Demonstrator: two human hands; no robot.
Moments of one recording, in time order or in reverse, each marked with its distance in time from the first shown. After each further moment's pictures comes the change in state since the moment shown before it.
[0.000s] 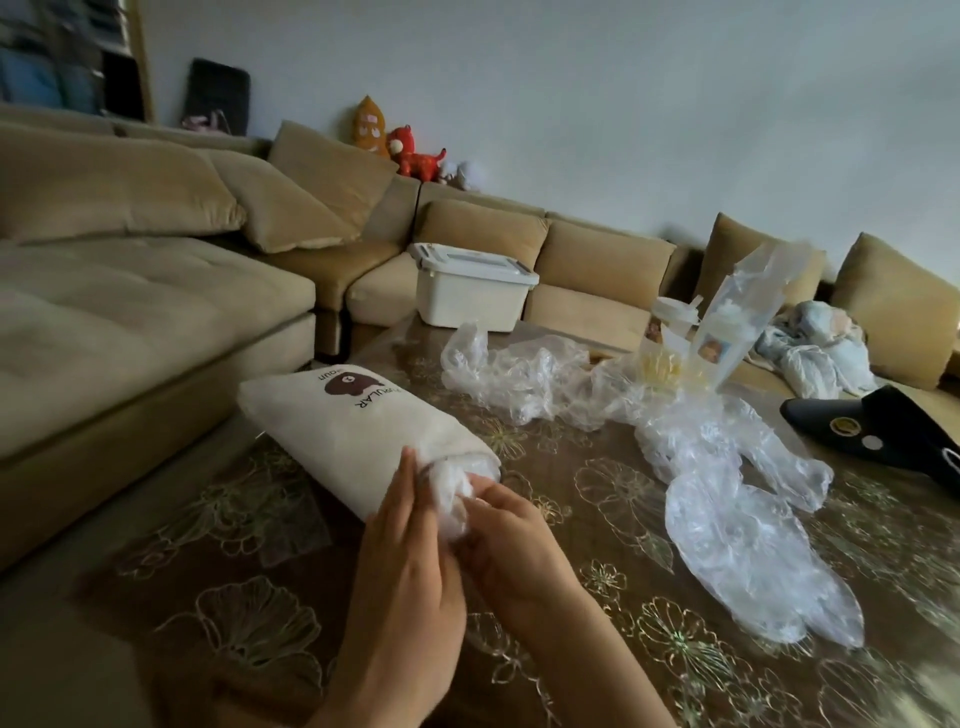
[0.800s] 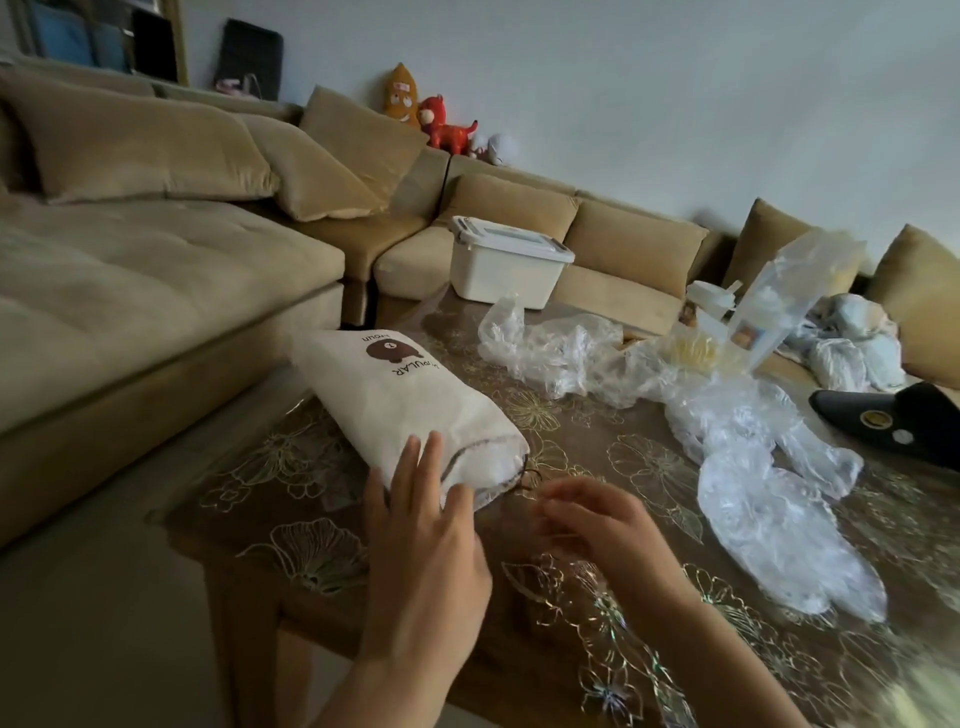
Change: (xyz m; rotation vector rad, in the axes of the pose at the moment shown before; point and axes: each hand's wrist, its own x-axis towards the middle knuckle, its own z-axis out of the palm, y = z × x) left_hand -0.011 0.002 -0.037 0.465 -0.166 -0.036; right_hand -0.040 -0.013 -0.027 -0.511 0.147 -0.088
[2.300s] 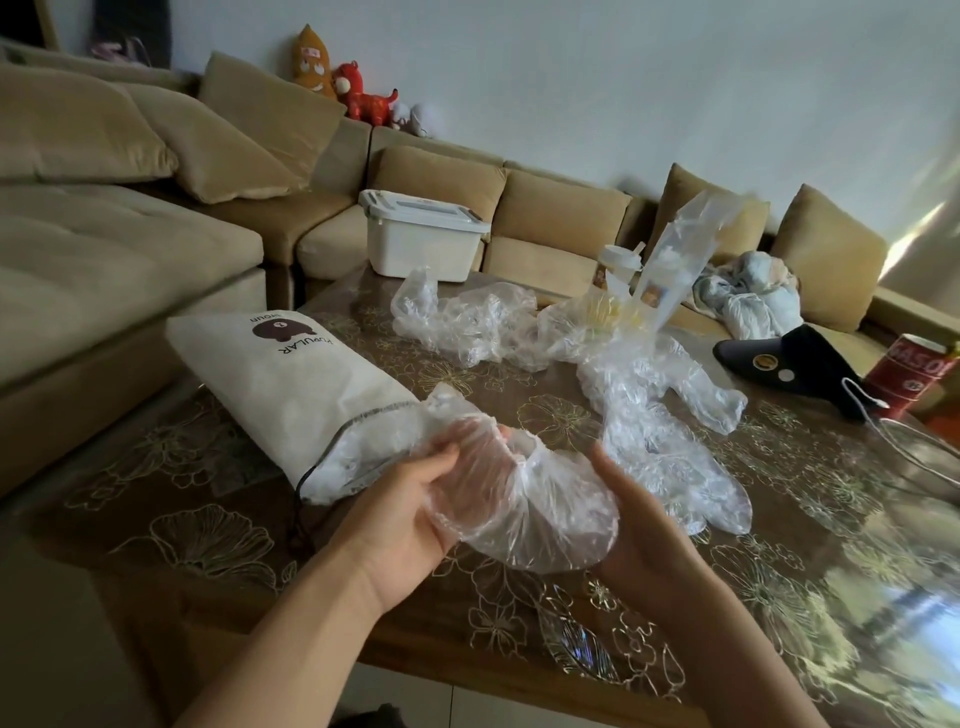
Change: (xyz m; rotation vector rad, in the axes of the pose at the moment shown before) left_hand 0.023 0.060 -0.004 -1.870 -0.574 -0.785; right_hand -0.032 0.025 -0.092 0.684 -0.088 0.251
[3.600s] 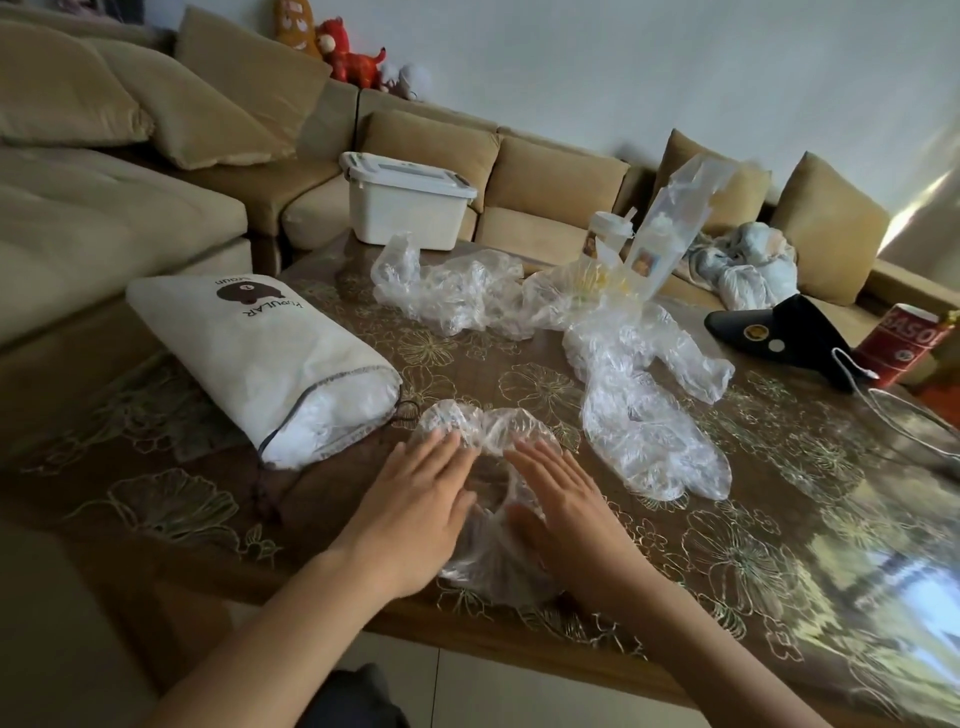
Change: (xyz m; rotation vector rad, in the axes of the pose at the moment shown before) left_hand 0.024 -0.040 -0.020 2.056 -0.048 0.365; right_hand 0.010 0.034 -0.026 -1.815 0.055 -0.653
